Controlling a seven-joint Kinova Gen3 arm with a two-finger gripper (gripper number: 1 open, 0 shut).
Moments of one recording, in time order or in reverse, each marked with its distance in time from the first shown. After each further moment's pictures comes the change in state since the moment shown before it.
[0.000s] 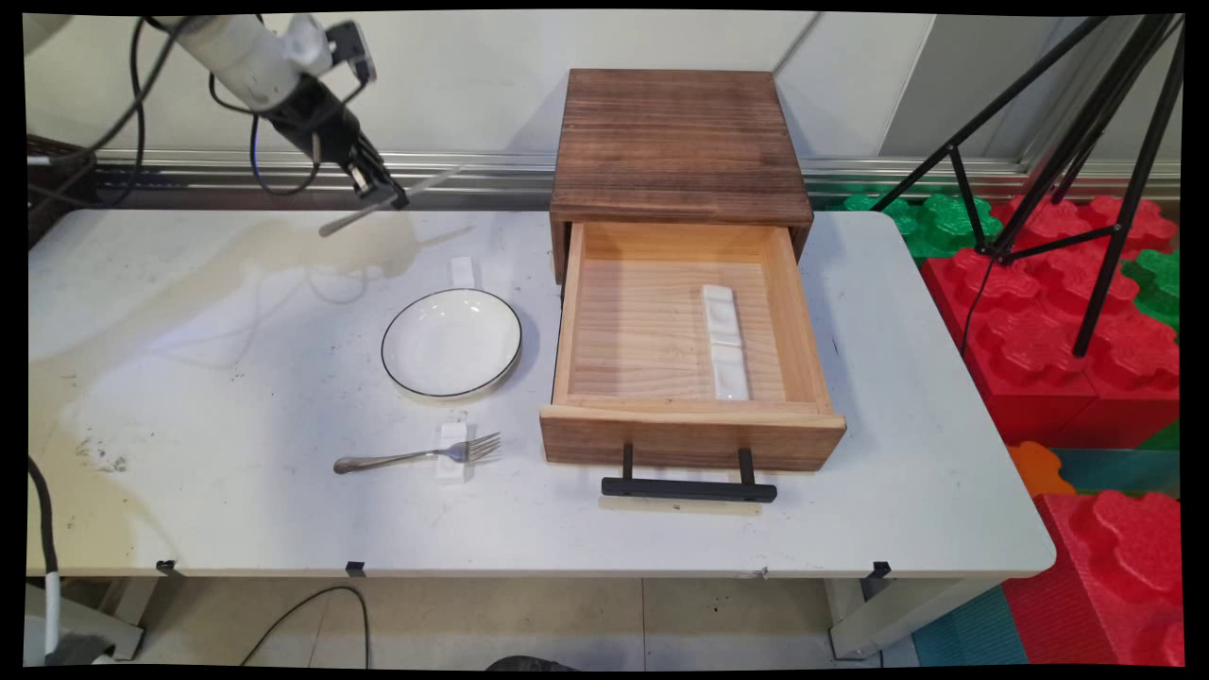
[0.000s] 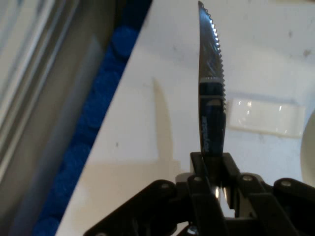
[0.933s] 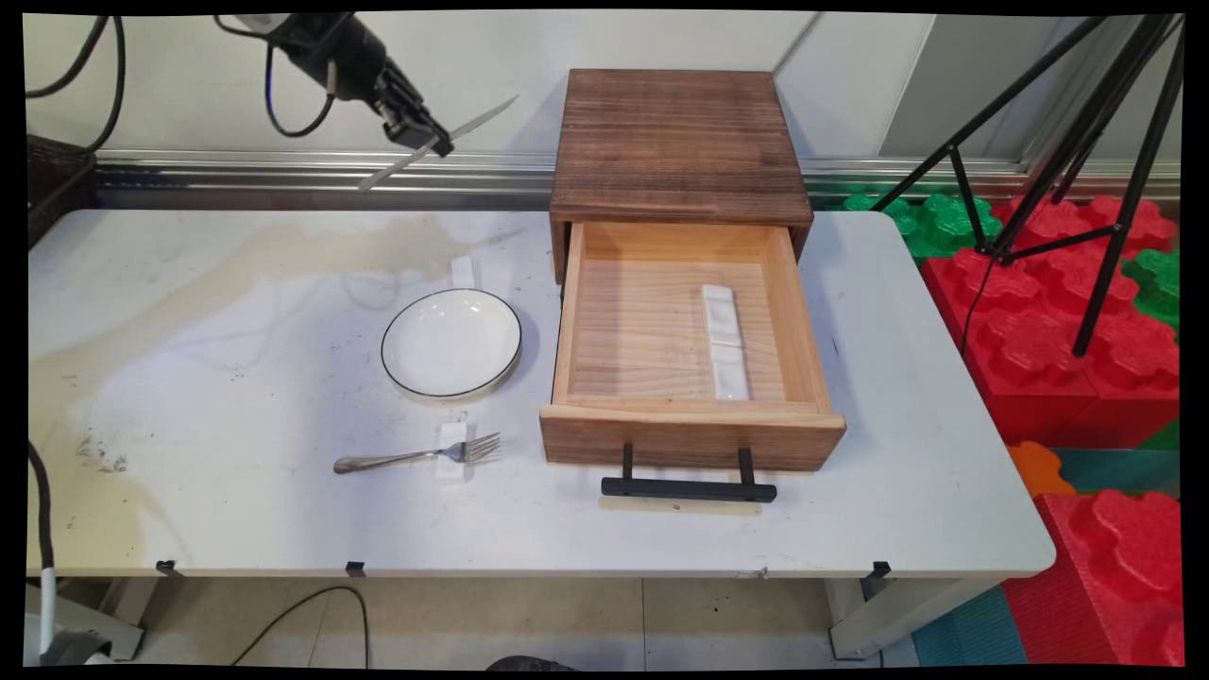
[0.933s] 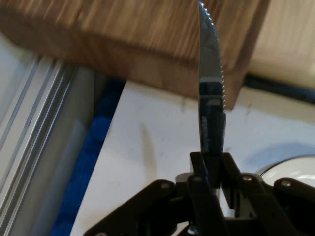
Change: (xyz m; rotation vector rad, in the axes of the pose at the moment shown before) arm 0.068 0.041 -0.070 -0.044 0.144 0.070
